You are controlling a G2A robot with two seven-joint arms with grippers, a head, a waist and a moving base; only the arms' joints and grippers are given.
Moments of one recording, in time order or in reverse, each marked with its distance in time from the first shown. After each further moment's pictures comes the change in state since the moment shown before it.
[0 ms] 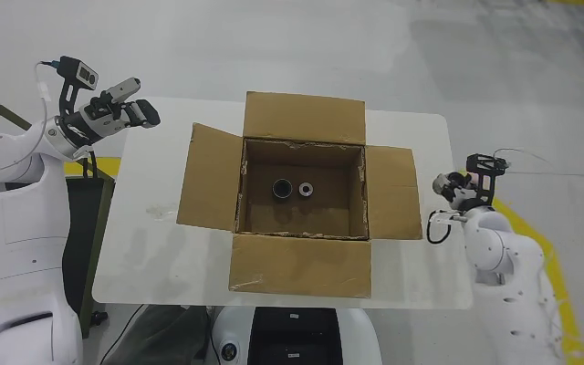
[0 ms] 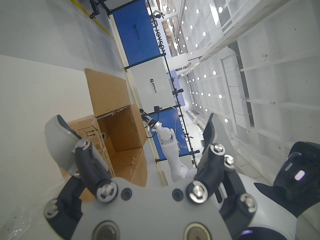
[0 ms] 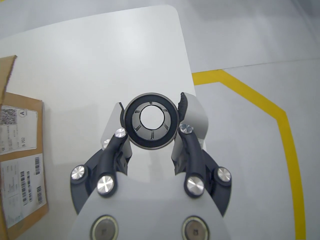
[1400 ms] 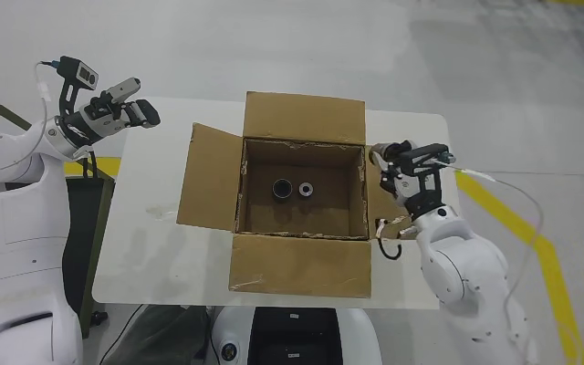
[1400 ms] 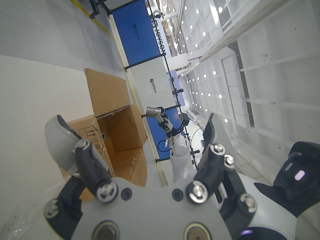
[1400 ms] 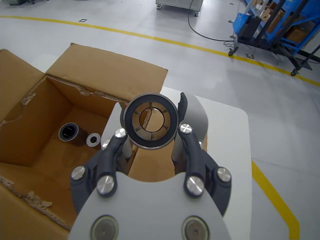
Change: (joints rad) left arm 0.000 0.000 0.000 0.000 0.000 0.000 0.000; right arm -0.037 -0.017 -0.311 -0.385 -0.184 -0.105 -0.132
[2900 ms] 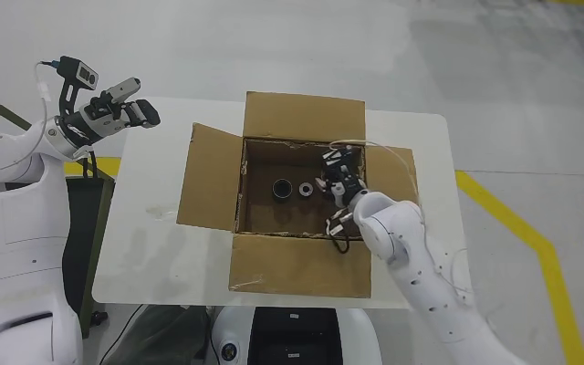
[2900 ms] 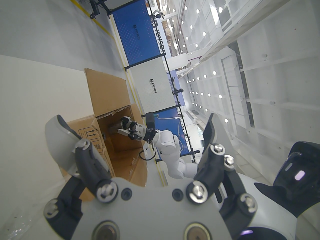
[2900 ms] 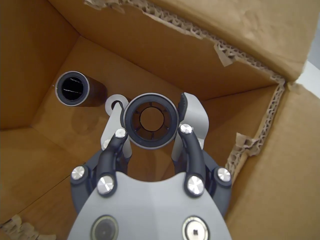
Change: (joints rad) left arm 0.000 0.000 0.000 0.000 0.000 0.000 0.000; right arm 0.355 -0.074 -0.331 0.427 0.064 0.079 0.353
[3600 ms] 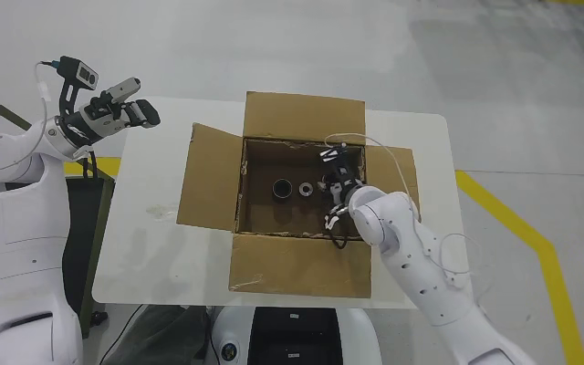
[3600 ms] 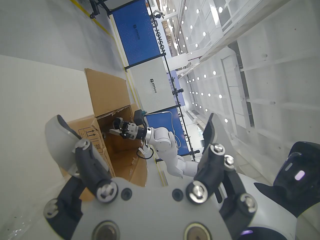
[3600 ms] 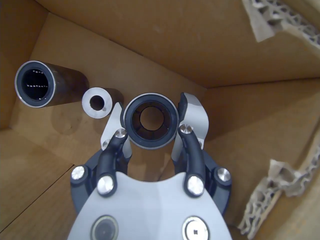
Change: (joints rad) left arm 0.000 0.000 0.000 0.000 0.000 0.000 0.000; right arm 0.078 -0.028 -0.030 0.134 0.031 0.032 0.072
